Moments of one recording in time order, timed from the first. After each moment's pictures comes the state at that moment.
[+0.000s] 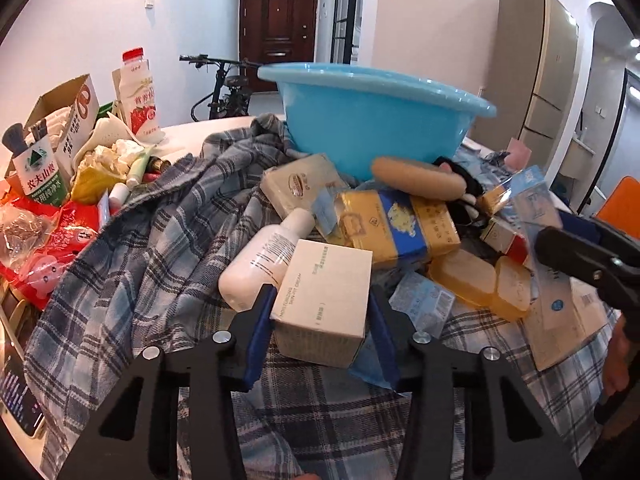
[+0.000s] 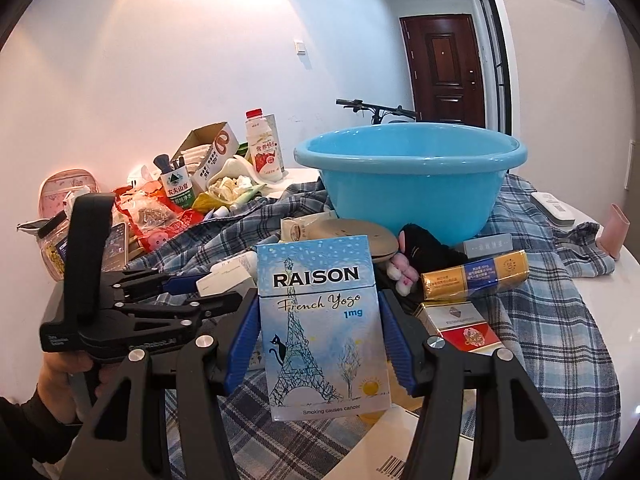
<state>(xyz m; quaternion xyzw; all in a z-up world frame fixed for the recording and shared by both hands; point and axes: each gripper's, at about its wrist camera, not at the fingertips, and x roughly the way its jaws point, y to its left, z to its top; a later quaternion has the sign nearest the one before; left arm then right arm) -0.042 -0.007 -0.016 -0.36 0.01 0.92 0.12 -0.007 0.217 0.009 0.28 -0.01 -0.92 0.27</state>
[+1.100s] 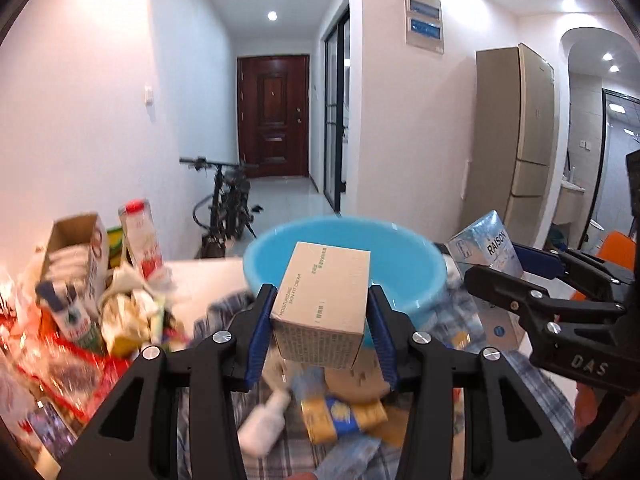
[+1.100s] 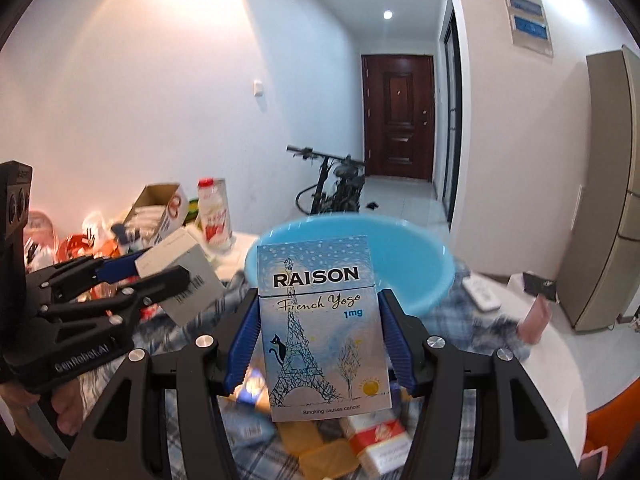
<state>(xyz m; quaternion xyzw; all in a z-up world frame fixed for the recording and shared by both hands) -0.061 0.024 0.142 -0.21 0.02 0.97 0.11 -0.032 0.215 0.145 0.22 0.03 -0.96 0.16</state>
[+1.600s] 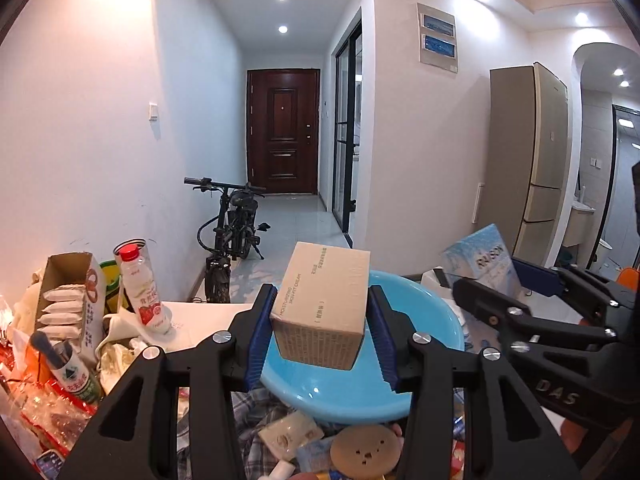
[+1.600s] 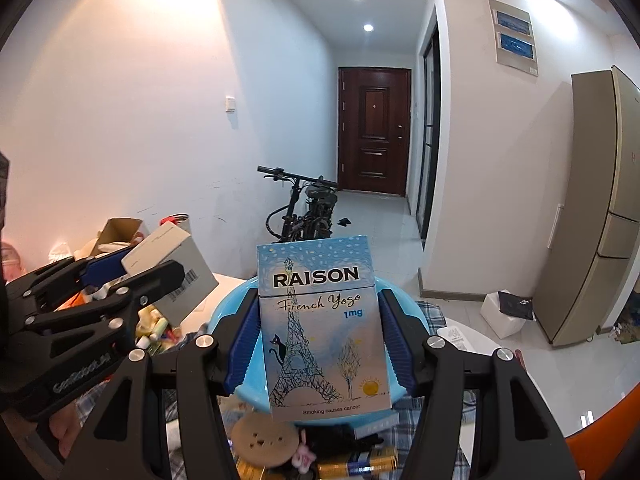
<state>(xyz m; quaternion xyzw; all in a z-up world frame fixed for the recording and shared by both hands) -0.128 0.029 0.177 -0.19 0.01 0.98 0.10 -0.108 0.196 0.188 0.21 0.03 -0.97 0.11</state>
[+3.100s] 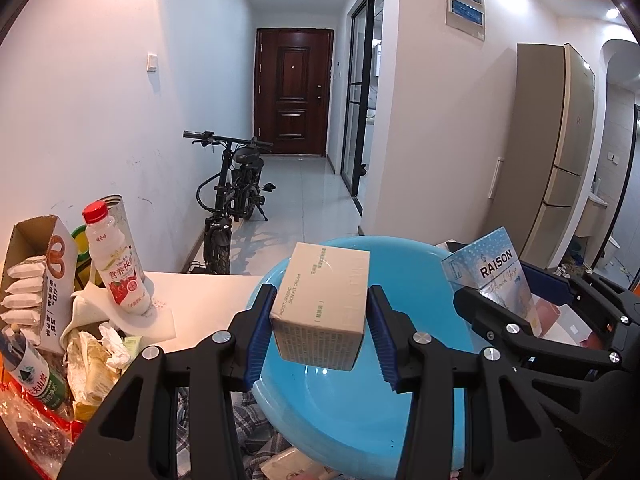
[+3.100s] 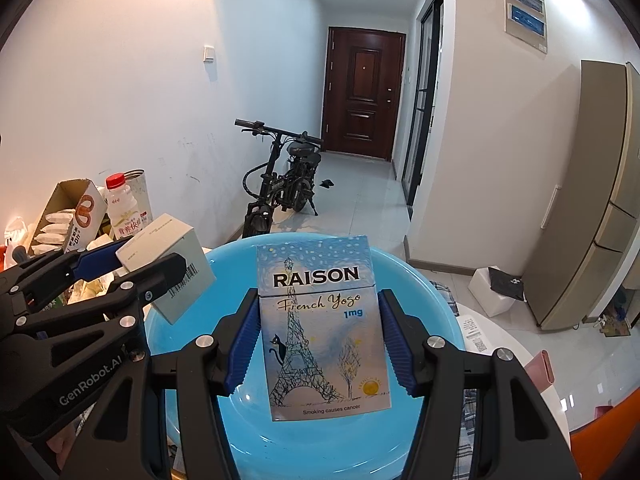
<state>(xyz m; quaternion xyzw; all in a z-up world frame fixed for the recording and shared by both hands) -0.220 0.024 0.122 -0.27 -0.01 0.96 0.09 -0.208 0.173 0.123 0.27 0.06 -0.96 0.07</state>
